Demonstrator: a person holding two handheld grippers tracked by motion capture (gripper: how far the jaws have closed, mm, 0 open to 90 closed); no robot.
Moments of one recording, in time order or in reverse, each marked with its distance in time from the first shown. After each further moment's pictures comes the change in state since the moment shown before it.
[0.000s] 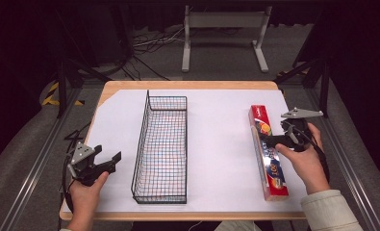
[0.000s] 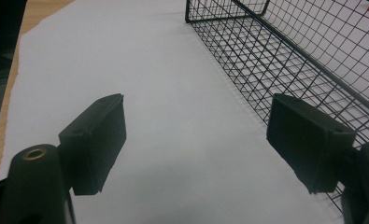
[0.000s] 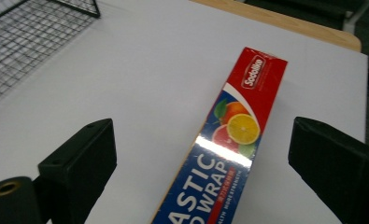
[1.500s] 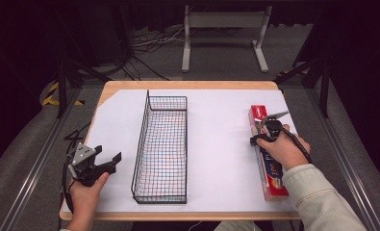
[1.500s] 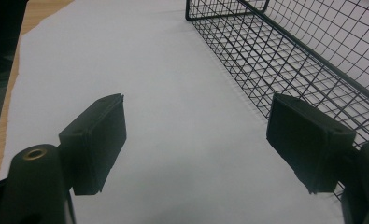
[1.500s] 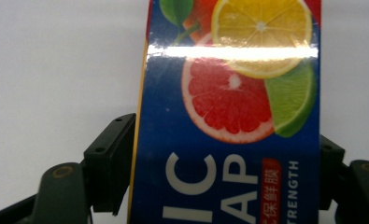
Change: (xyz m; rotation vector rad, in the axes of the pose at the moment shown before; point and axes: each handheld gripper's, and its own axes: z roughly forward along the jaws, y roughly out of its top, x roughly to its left) left arm 0.000 -0.003 0.001 0.002 0.005 0.018; right arm 0.000 -0.016 0.100 0.434 -0.179 0.375
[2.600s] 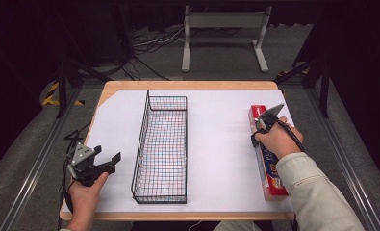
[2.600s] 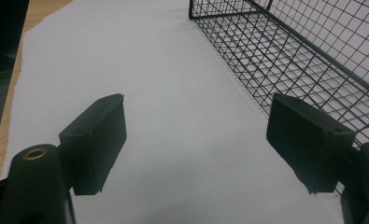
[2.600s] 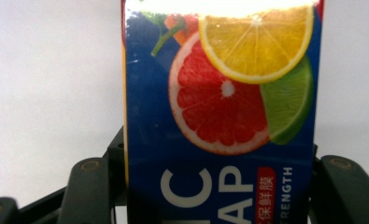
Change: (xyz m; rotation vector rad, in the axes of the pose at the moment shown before) left arm 0.002 -0.002 0.001 -0.003 0.005 -0.011; right arm 0.005 0.021 0.001 0.203 -0.077 0.046
